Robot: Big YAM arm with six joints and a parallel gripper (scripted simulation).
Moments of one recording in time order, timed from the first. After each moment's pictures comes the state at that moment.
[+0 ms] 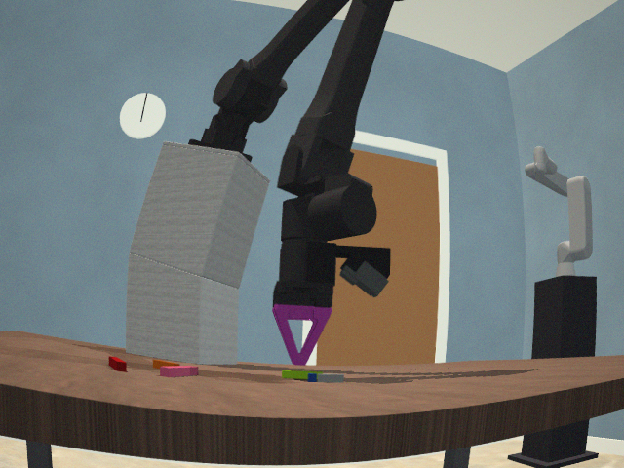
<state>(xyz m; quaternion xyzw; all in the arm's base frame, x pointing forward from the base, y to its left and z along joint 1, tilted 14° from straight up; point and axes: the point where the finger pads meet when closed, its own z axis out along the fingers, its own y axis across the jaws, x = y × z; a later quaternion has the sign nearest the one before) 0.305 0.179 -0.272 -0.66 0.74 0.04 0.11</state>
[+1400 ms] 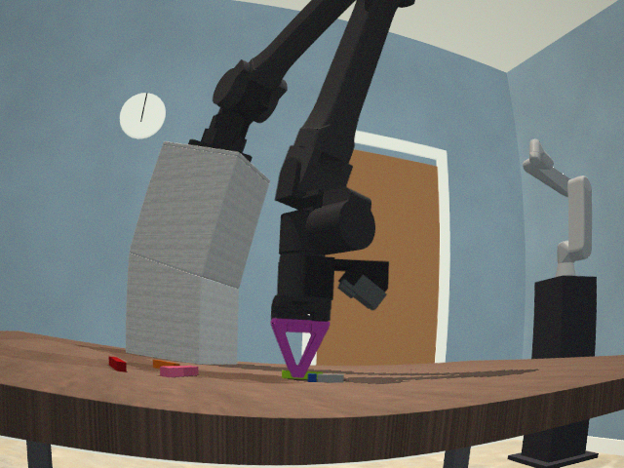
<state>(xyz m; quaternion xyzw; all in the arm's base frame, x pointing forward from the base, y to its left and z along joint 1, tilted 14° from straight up) 0.306 0.181 -0.289 -0.67 0.74 0.04 0.11</state>
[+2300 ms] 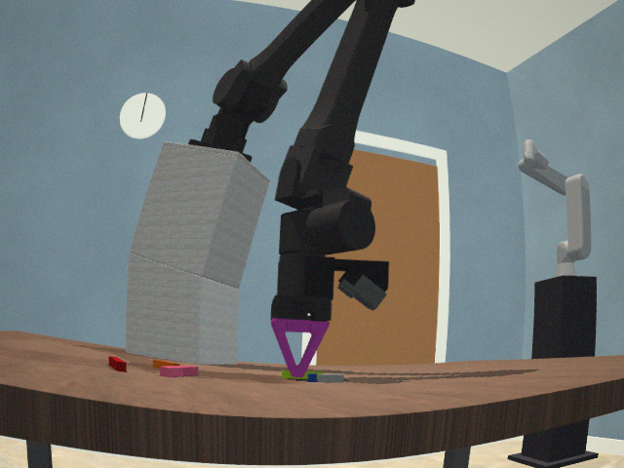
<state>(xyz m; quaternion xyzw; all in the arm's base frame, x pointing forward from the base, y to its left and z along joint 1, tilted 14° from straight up) 0.306 0.181 -0.289 -0.67 0.74 0.04 0.11</state>
